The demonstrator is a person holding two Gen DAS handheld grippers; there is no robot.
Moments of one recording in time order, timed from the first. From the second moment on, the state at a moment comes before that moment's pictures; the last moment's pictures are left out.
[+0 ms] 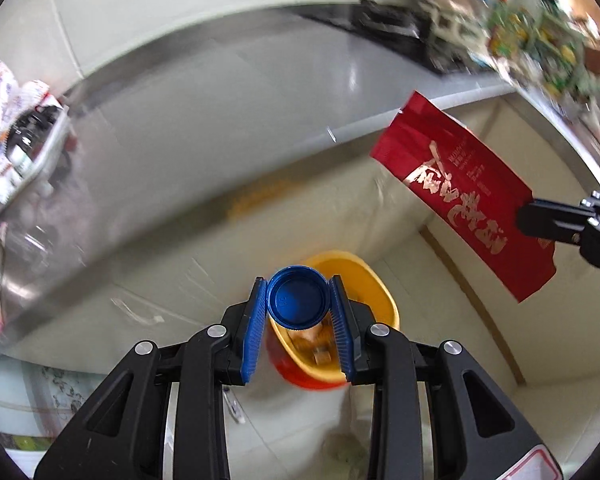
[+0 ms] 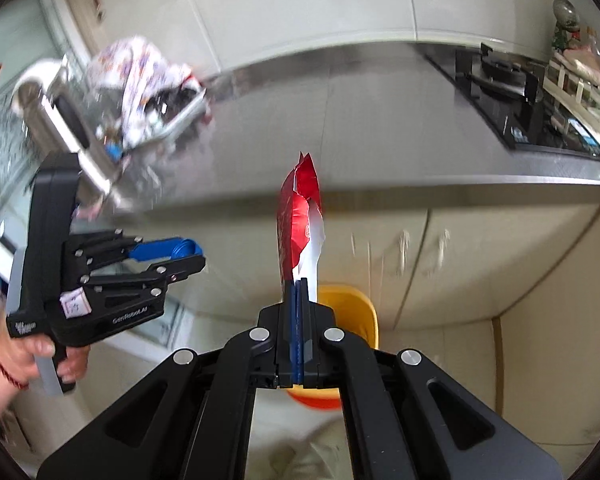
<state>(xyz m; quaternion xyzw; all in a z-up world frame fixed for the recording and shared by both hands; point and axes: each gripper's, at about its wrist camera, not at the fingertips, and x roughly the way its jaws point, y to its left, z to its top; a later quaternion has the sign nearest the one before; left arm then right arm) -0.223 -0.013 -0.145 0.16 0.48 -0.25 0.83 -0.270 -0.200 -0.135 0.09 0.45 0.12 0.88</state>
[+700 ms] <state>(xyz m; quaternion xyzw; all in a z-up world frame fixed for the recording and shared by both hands) -0.176 -0.071 -0.394 0.22 0.65 -0.26 0.68 -0.159 -0.199 -0.410 0.08 0.67 0.15 0.72</state>
